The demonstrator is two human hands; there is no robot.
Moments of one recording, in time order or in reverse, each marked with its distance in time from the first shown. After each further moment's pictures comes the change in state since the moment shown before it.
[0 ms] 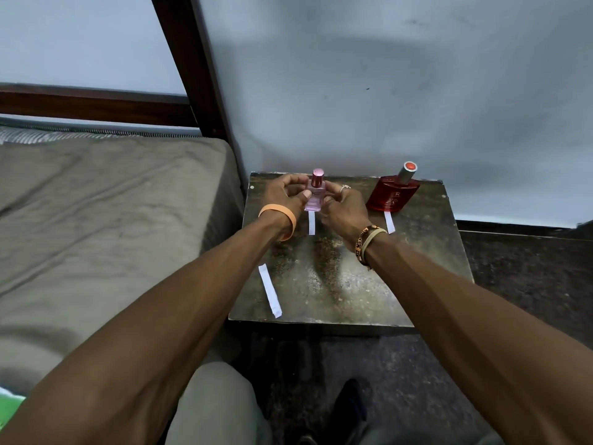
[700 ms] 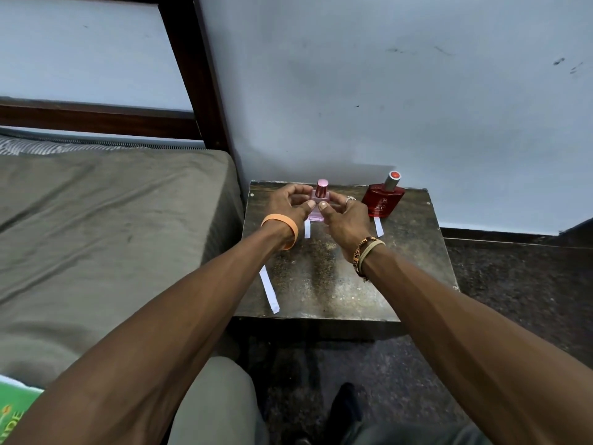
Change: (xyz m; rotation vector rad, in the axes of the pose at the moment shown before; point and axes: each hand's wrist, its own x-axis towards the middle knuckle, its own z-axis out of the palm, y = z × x) left_hand -0.038 0.021 0.000 0.001 -0.043 0.020; right_hand -0.041 -0.012 -0.012 0.128 0.127 0.018
